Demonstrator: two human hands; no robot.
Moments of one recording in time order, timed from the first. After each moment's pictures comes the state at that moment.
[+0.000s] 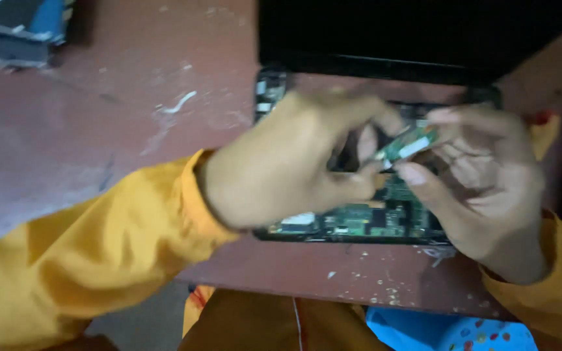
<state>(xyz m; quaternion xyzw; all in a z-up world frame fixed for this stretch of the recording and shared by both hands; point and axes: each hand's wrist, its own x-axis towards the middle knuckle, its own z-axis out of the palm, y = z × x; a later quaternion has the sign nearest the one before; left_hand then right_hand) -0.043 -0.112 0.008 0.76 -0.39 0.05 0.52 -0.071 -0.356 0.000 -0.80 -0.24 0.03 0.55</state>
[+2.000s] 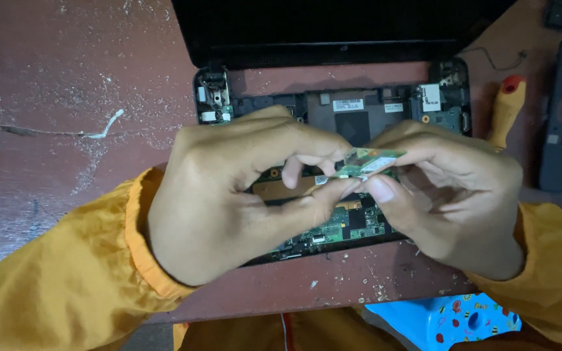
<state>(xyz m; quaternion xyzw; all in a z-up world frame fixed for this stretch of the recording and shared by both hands) -0.062 -0.108 0.014 0.75 -0.32 0.08 0.58 -0.075 -0.330 0.017 -0.82 -0.24 0.01 0.52</state>
